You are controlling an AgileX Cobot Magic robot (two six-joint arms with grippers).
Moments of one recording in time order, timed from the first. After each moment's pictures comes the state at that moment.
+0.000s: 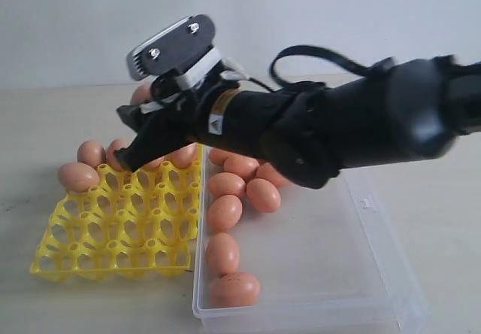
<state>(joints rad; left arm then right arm) 0.04 0.01 0.00 0.10 0.39 0.03 0.80 1.88 -1.09 -0.20 -0.42 0.04</state>
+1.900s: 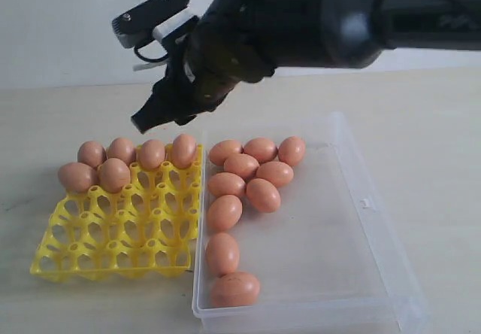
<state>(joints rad) 0.04 0.01 0.00 0.10 0.39 0.03 0.82 1.94 -1.53 -0.48 0.57 0.37</state>
